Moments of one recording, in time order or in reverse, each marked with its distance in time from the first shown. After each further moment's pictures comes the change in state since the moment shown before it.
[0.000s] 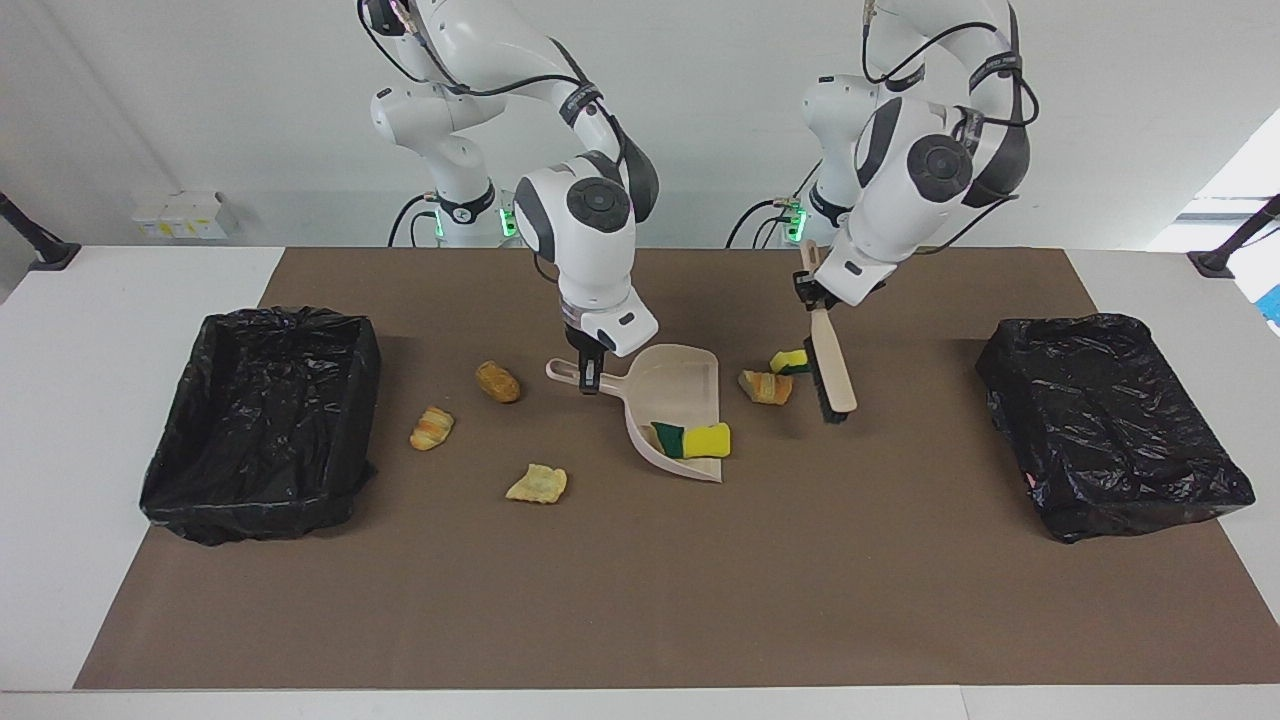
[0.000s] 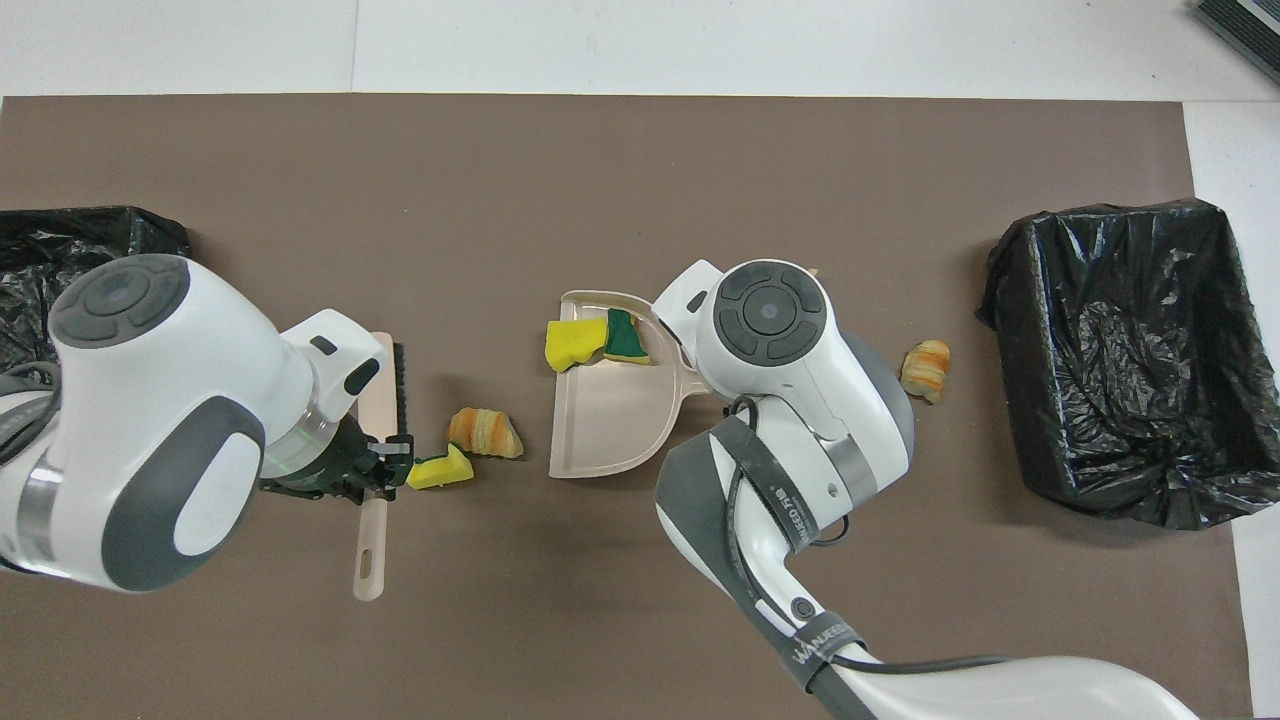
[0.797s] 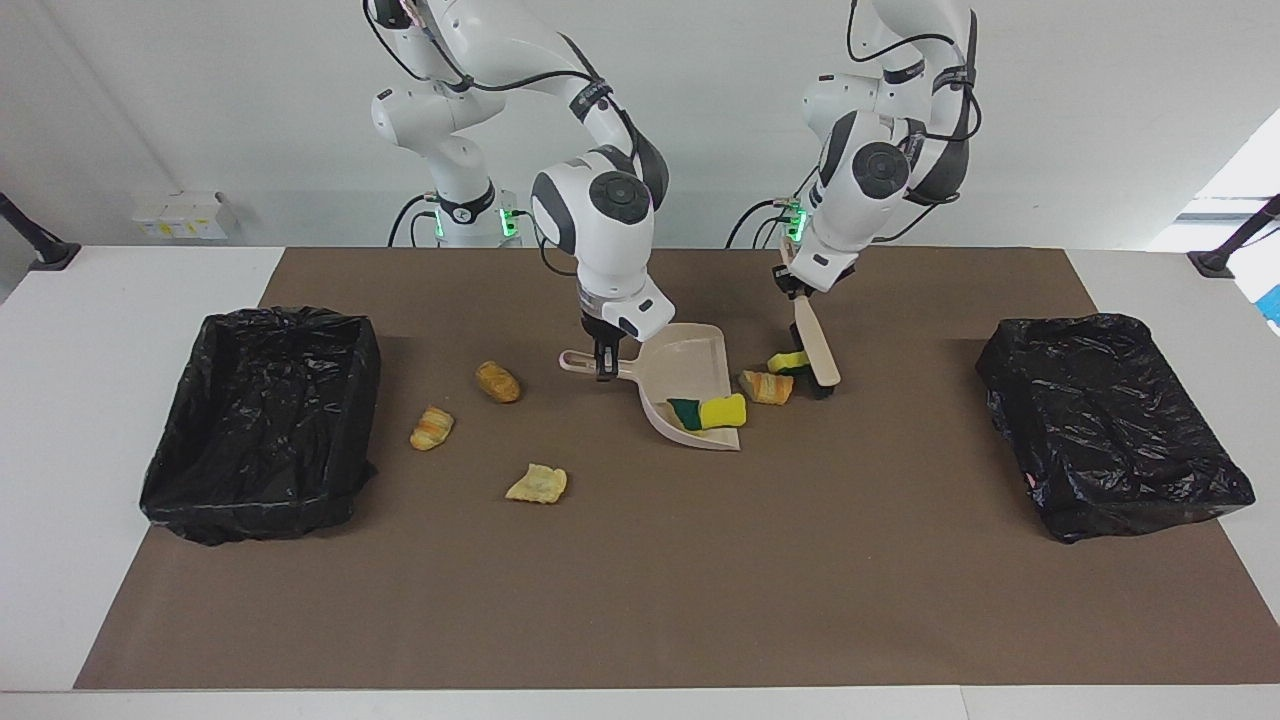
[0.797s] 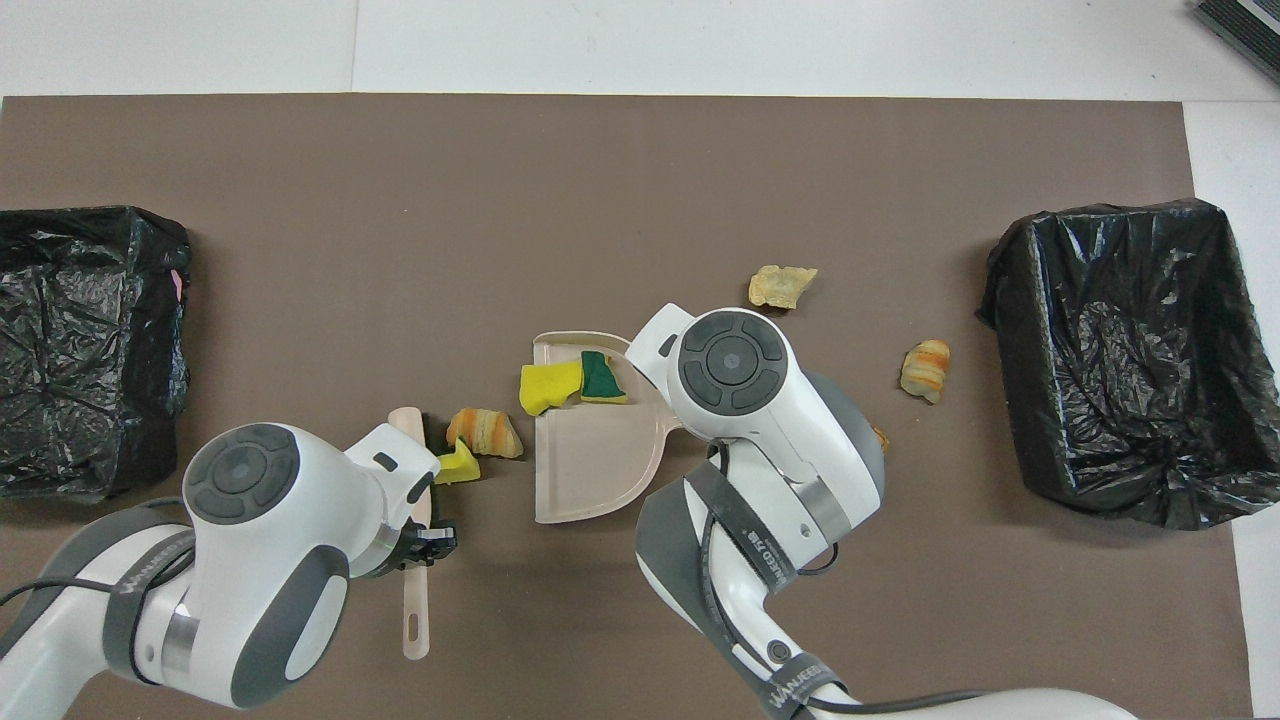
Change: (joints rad) left arm -0.109 -0.104 -0.025 -0.383 -0.004 0.371 0.006; right arm 0.052 -0.030 0.000 -0.077 -0.002 0.027 -0.024
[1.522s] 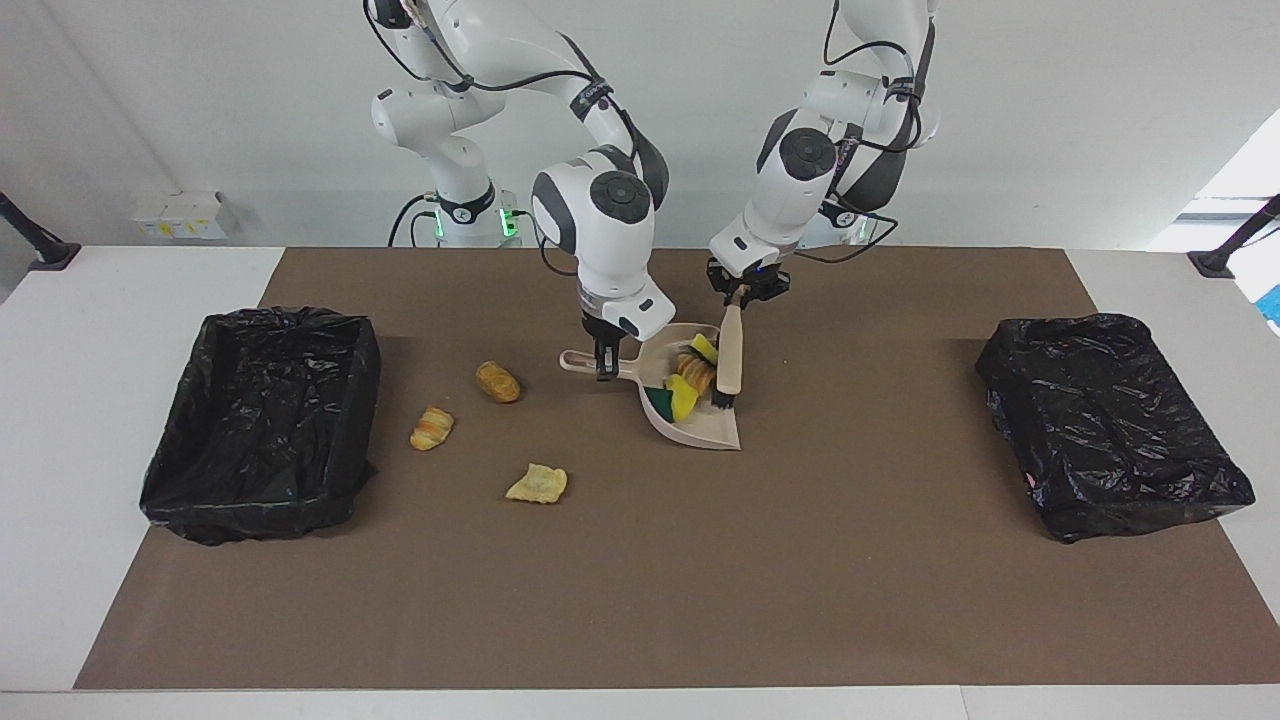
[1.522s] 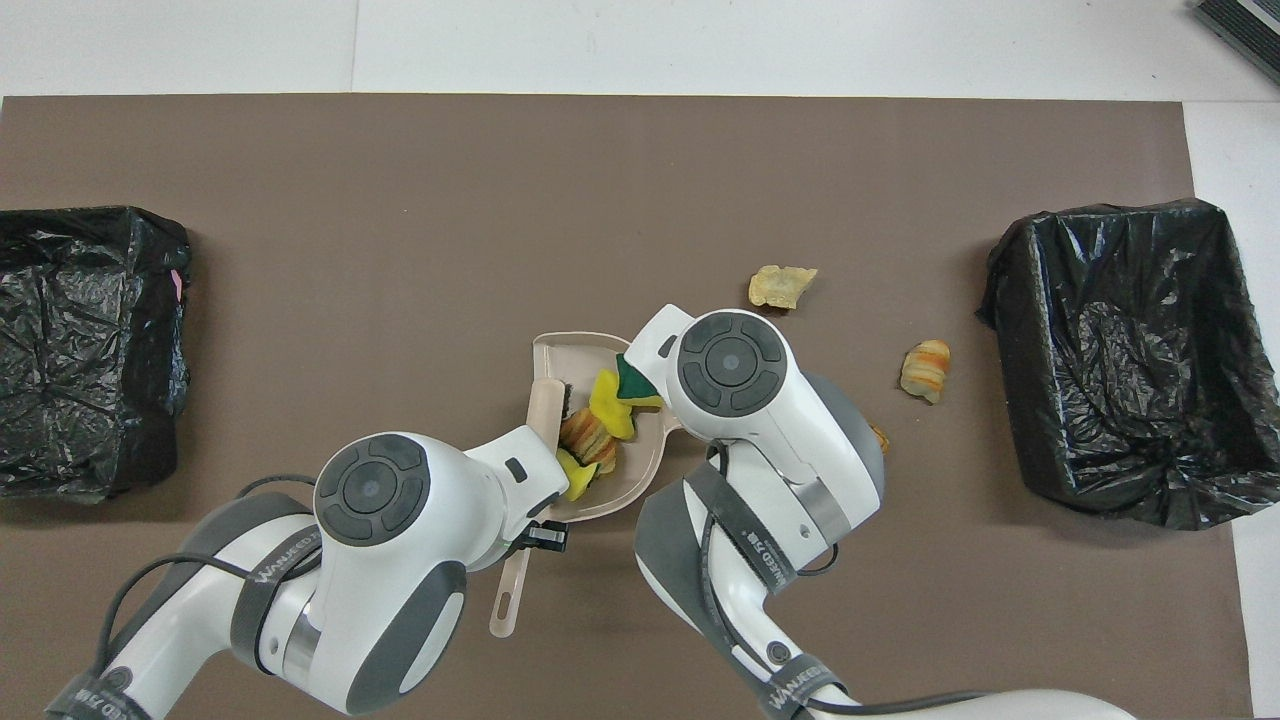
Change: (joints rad) left arm -0.170 0.088 -0.004 0.134 -0.088 0.099 0.133; right arm 0.002 -0.001 -0.002 -0.001 -0.001 0.000 0.000
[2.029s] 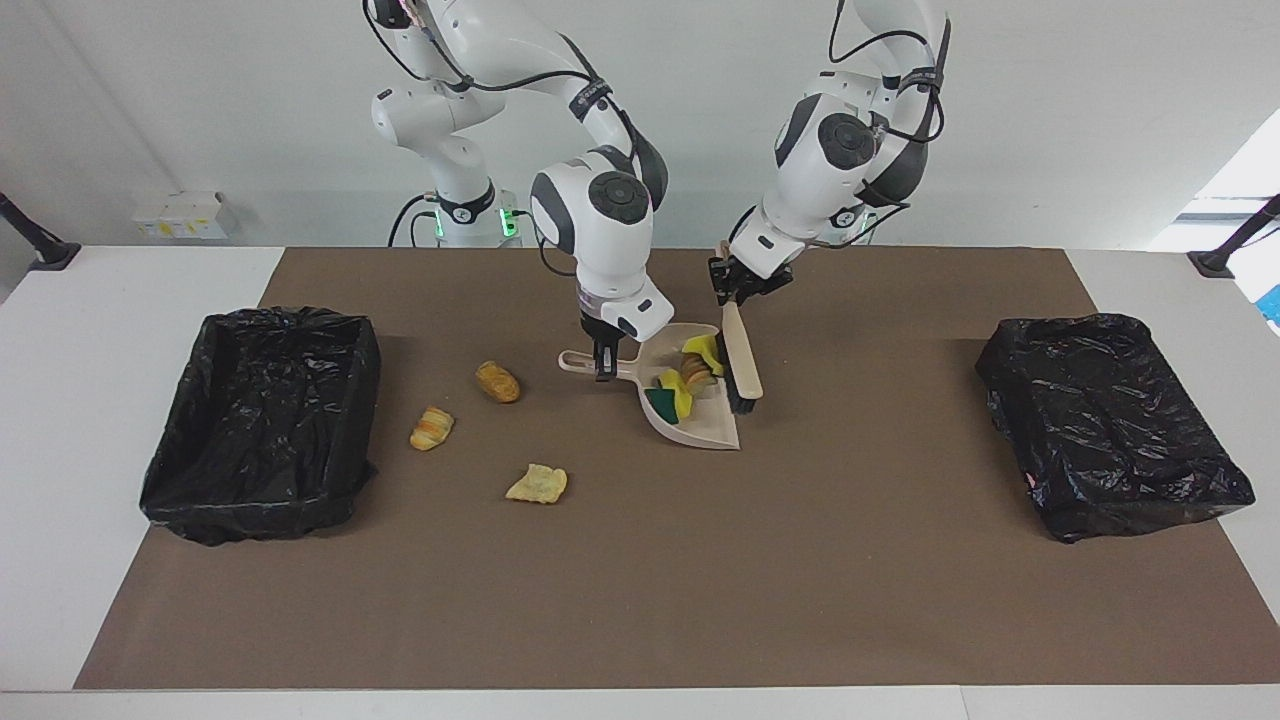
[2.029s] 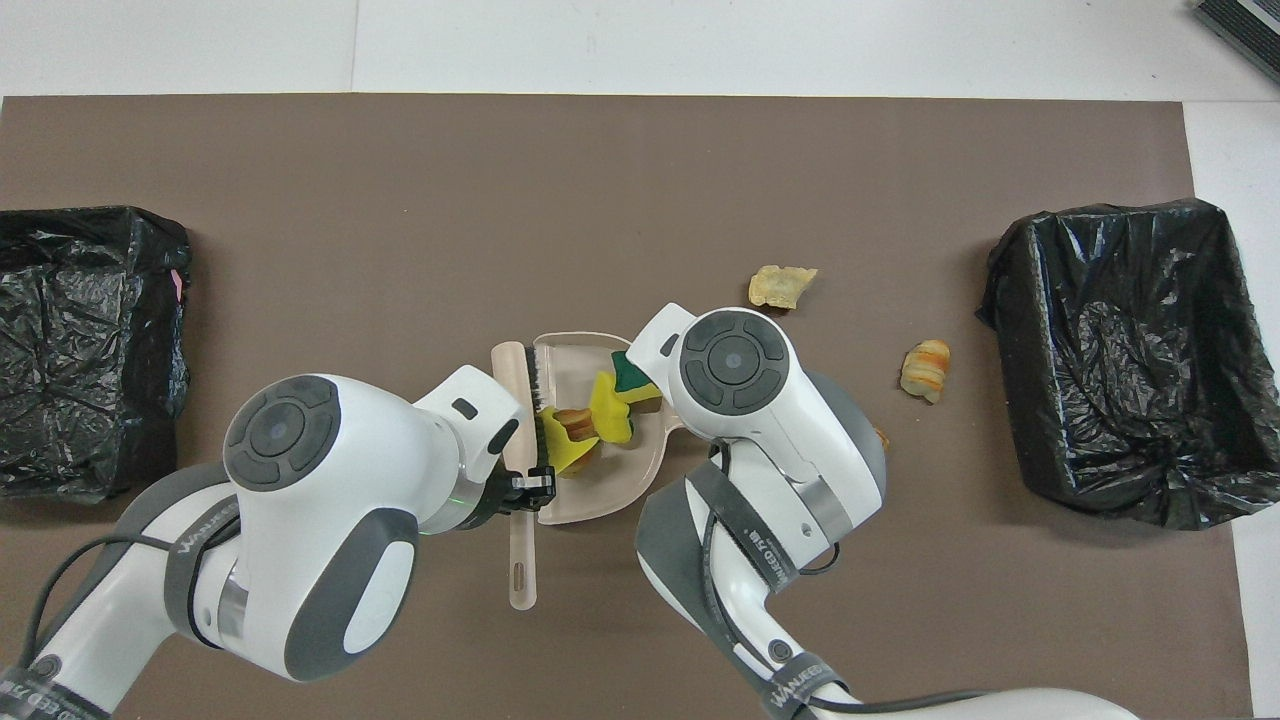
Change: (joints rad) left arm 0.068 0.001 0.023 0.091 -0.093 -0.061 -0.178; right arm -0.002 0.000 0.000 0.000 0.000 0.000 0.000
